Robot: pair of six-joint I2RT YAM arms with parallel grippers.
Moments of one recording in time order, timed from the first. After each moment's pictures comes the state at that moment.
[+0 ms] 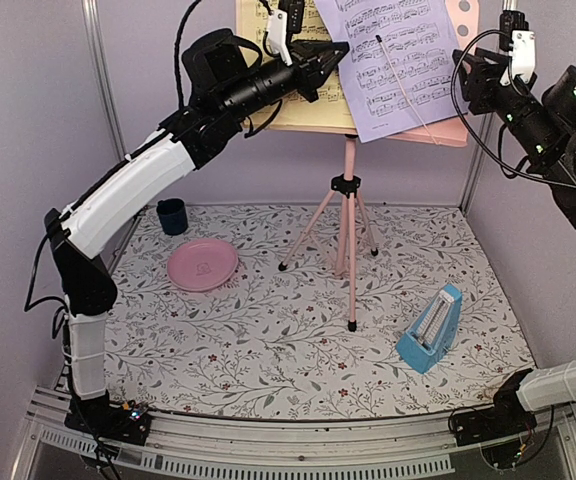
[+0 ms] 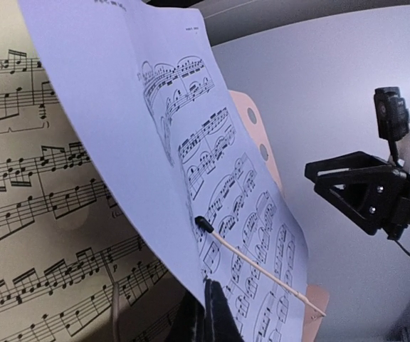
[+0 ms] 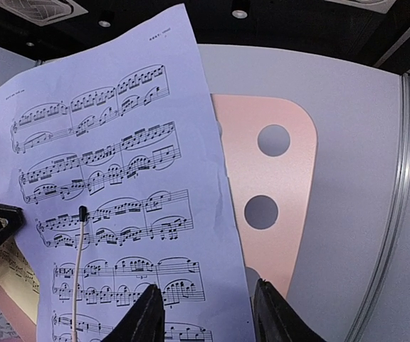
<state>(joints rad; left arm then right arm) -0.83 2.06 2.39 0.08 0.28 0.04 0.55 1.16 1.51 0.05 0.23 -0.24</state>
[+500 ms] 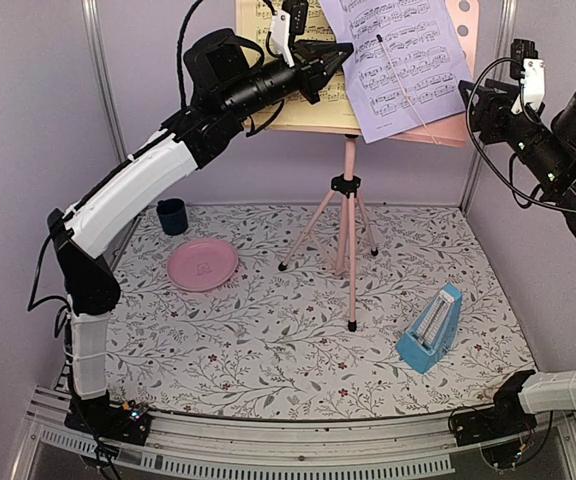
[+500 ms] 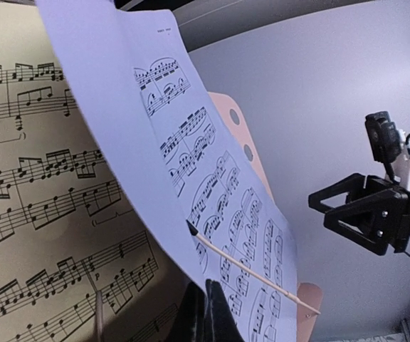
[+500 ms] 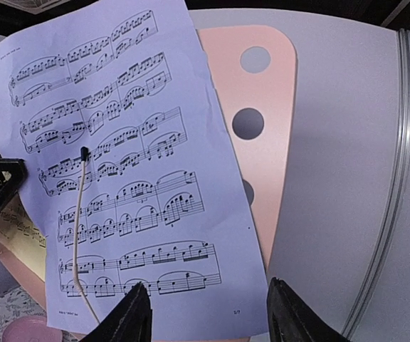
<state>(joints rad) -0.83 2.08 2.42 0.08 0.33 0.08 0.54 1.04 1.38 -0.05 0.23 -0.15</state>
